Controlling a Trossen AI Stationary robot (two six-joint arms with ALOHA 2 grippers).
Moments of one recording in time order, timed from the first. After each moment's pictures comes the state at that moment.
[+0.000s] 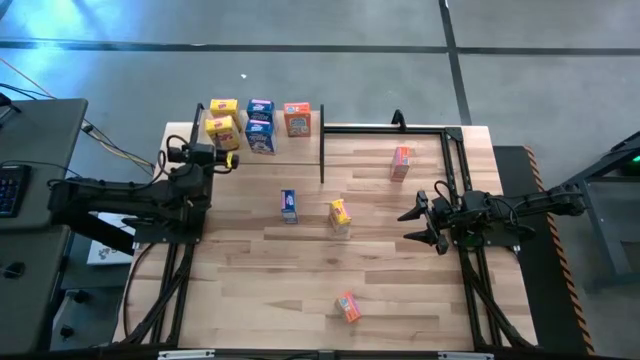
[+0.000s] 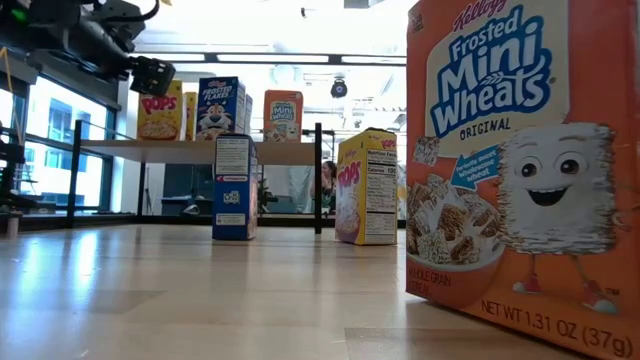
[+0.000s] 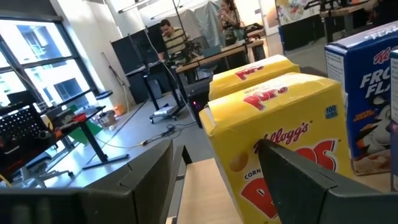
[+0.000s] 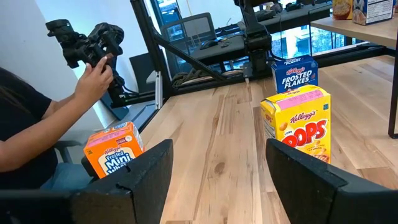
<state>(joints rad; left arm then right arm) 0.10 0.66 0.30 0.42 -1.54 0.37 0.15 0.16 0.01 0.11 -0.08 0.25</state>
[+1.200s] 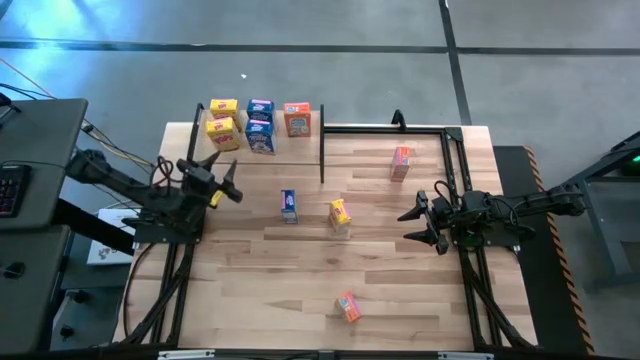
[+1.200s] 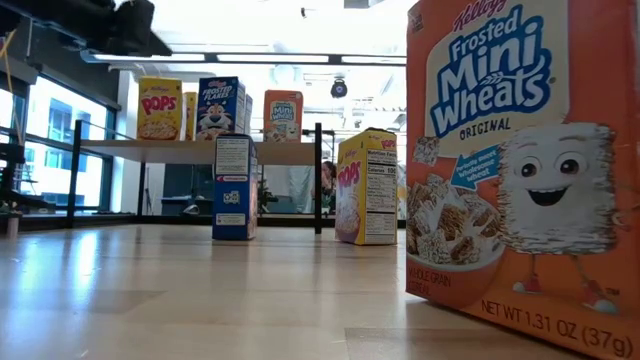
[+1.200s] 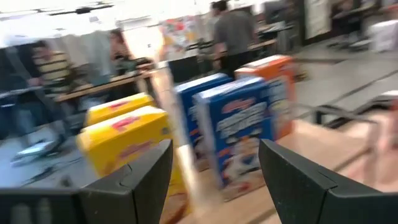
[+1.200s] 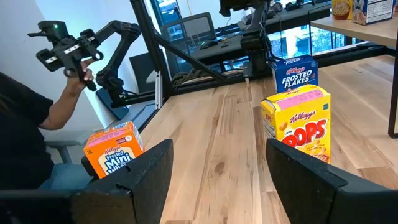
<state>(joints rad) -0.42 0.61 0.30 0.49 -1.54 0.37 0.15 0.16 0.01 0.11 -0.08 0.25</state>
